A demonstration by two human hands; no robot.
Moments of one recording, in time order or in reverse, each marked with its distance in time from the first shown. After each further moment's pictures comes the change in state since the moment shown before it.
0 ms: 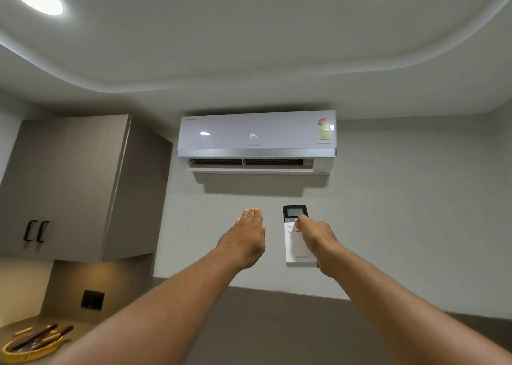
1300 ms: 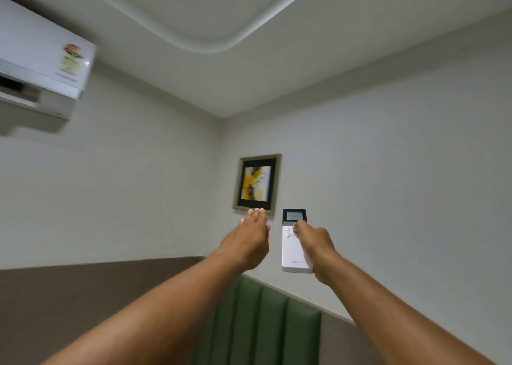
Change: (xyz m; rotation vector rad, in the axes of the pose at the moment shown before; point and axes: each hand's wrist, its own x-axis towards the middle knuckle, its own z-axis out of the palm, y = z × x) left_hand -0.076 0.559 0.085 -0.774 -0.185 0.640; right_hand -0.219 0.035 -0.486 -0.344 0.955 0.209
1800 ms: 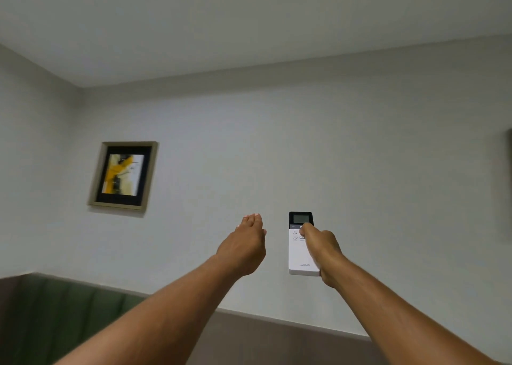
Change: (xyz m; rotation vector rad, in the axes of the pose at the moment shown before) left_hand 0.038 0.211 0.112 -0.335 -0.135 0.369; right_hand -0.024 0.042 -0.241 -0.054 0.507 0.097
